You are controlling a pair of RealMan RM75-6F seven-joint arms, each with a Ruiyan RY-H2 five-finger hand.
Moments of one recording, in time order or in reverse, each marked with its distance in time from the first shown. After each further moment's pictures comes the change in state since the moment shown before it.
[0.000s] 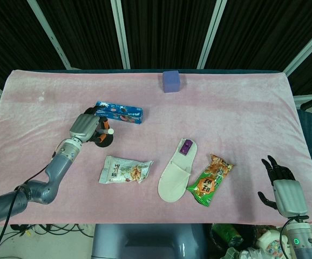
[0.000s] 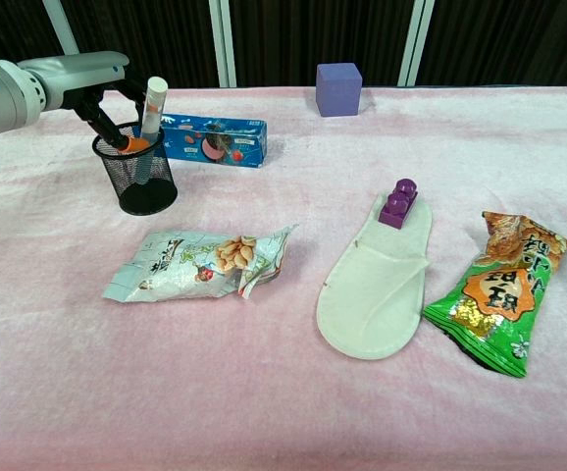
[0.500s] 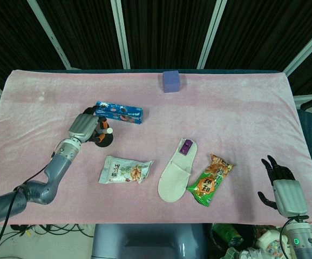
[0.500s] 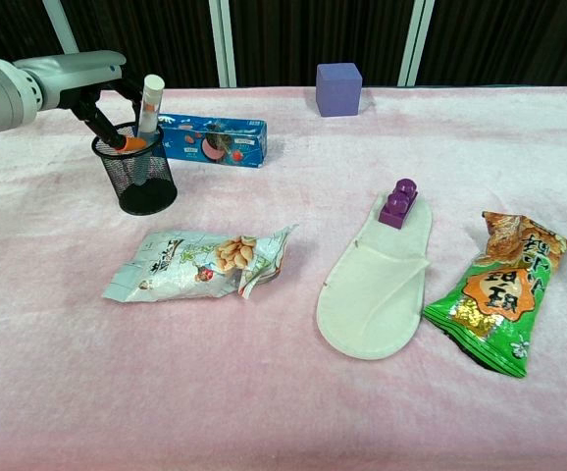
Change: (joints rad) left arm 0.005 0.002 -0.004 -0.003 0.002 0.007 0.007; right arm 0.001 0.001 -0.001 0.002 -0.001 -0.002 0.001
